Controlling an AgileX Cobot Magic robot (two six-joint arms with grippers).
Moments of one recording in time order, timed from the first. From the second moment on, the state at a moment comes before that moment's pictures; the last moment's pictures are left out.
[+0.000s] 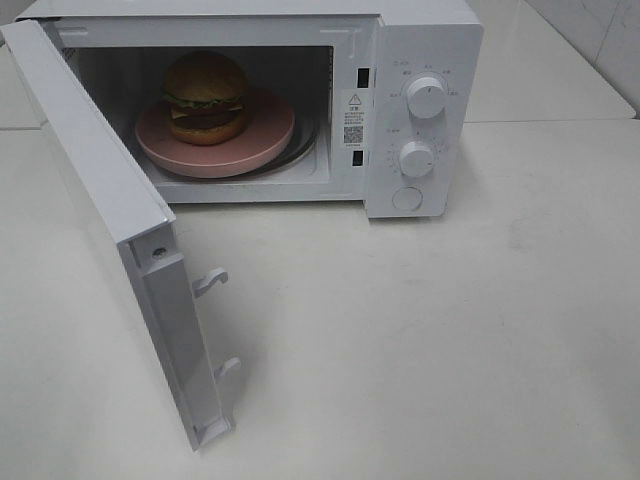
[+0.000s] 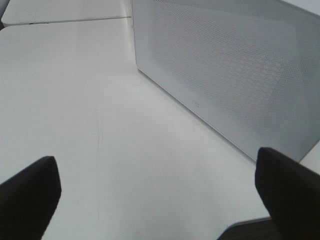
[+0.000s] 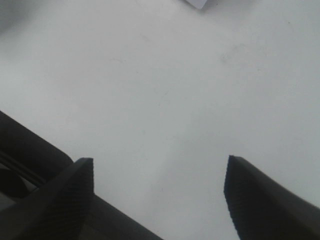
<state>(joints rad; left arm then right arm) -0.04 -0.01 -0.51 -0.13 1.08 0.10 0.67 0.87 -1.00 -0.24 1.21 0.09</state>
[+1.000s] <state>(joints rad) -0.04 -0.01 -0.51 -0.13 1.08 0.10 0.27 0.19 -0.63 -0.17 1.15 0.09</state>
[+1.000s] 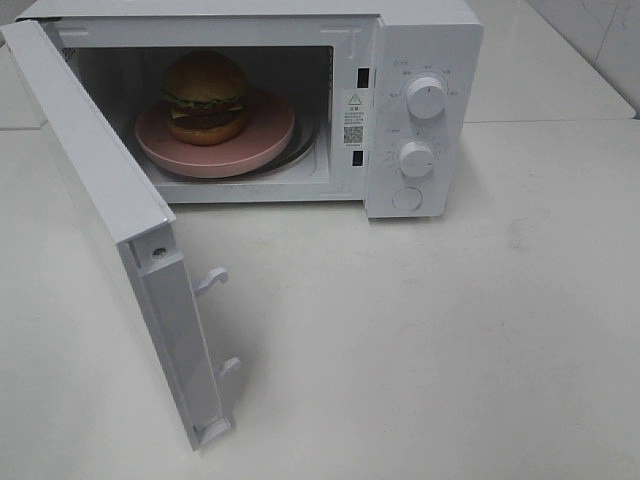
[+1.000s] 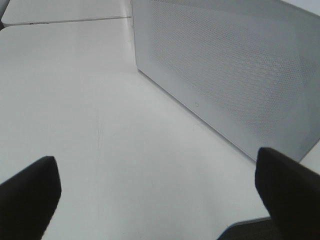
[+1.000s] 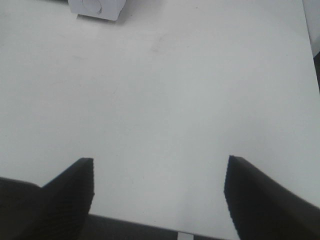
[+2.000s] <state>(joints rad) -0.04 -0.01 -0.51 -0.13 1.08 0.10 0.12 0.00 -0.51 -0.05 1.00 0.04</state>
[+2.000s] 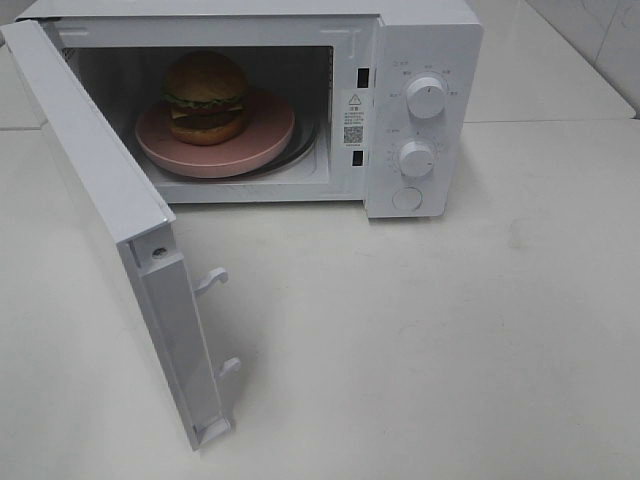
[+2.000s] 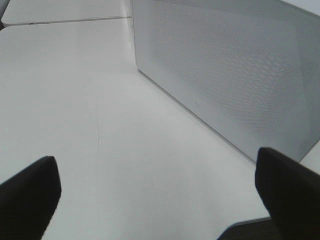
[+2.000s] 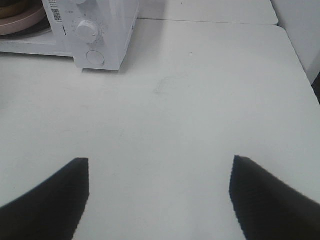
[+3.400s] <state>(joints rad) -0.04 -0.01 -0.51 -0.13 1.08 0.10 0.12 0.00 -0.51 -0.05 1.00 0.04</state>
